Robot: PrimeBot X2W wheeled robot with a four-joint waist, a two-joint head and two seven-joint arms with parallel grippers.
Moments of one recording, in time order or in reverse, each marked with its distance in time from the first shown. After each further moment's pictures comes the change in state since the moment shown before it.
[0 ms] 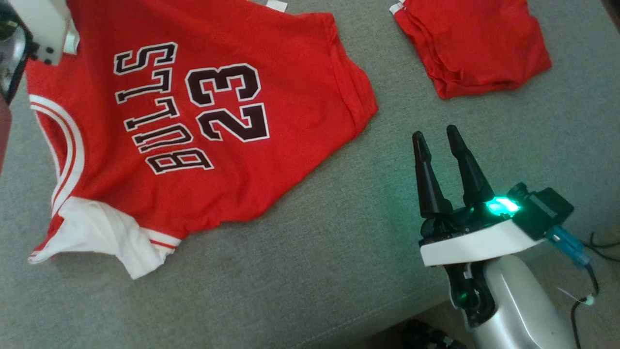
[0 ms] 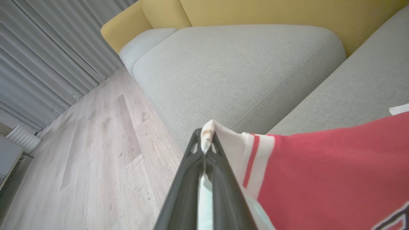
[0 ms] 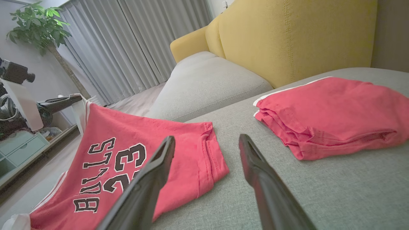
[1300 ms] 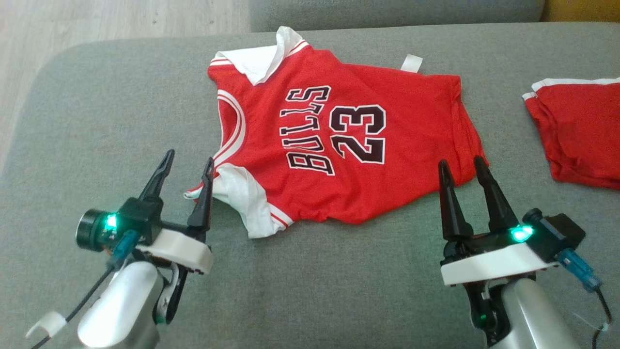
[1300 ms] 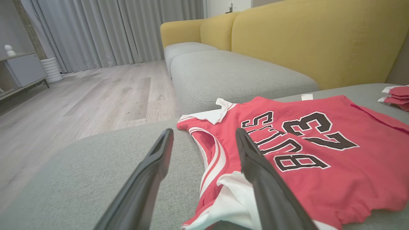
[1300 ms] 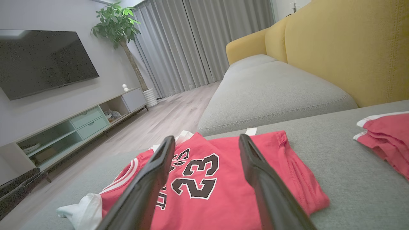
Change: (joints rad) left arm 0.811 -0.148 0.060 -0.446 -0.212 0.195 -0.401; right arm 0.083 0.000 -0.110 0.045 -0.101 0.000 0.000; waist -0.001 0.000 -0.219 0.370
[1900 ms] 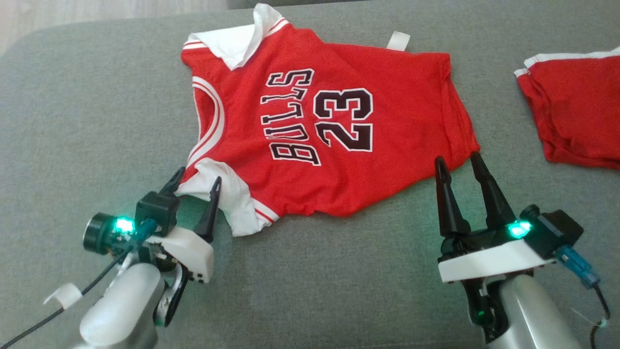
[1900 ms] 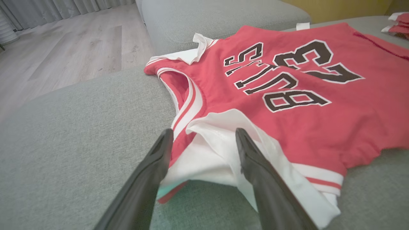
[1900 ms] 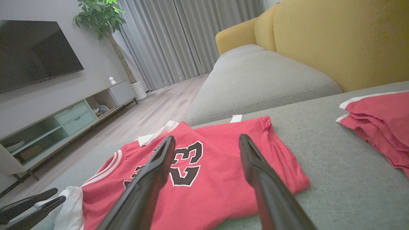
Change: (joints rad) left arm -0.010 0.021 -0.070 0.012 -0.002 0.006 0.191; right arm -0.008 0.000 0.012 -0.005 -0.006 0.000 0.000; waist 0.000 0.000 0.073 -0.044
